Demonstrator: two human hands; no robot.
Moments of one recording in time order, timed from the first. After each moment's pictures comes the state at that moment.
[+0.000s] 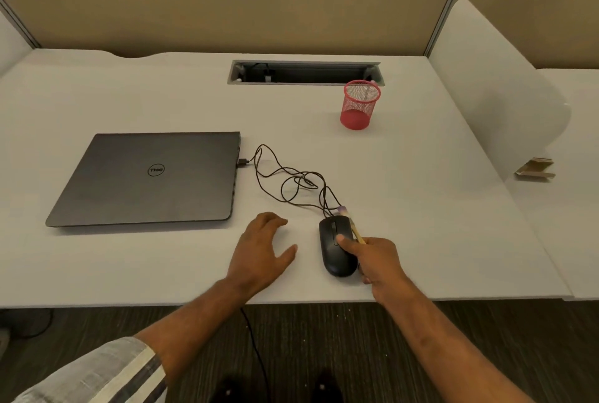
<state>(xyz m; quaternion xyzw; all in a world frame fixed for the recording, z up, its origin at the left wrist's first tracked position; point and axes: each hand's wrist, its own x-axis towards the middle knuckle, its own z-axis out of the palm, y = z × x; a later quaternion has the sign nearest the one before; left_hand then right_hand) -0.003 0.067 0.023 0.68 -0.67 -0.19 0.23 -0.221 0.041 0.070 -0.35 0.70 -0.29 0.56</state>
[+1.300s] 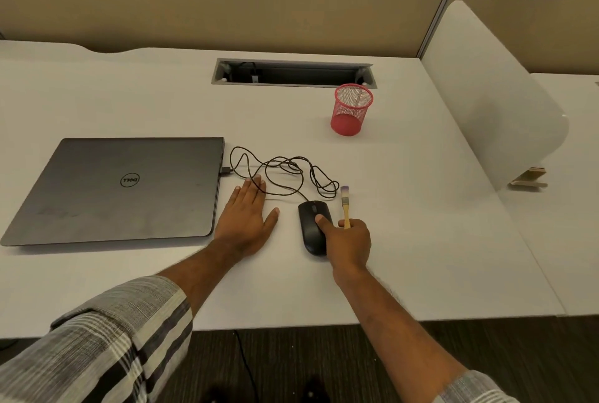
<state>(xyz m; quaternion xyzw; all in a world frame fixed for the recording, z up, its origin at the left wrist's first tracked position) 0.023 -0.036 -0.005 0.69 -0.71 -0.10 0.09 -0.179 -0.018 0.040 -0.34 0.76 -0.36 0.42</state>
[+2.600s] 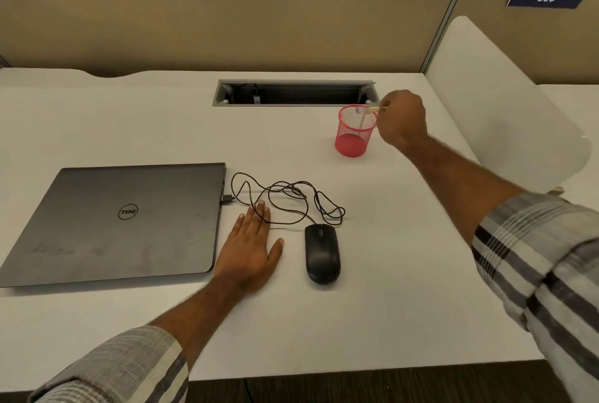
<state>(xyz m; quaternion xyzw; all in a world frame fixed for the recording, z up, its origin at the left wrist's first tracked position) 0.025 -0.038 -0.008 0.67 -0.73 -0.10 0.09 -0.231 -0.249 0.175 -0.66 0.70 -0.25 0.07</state>
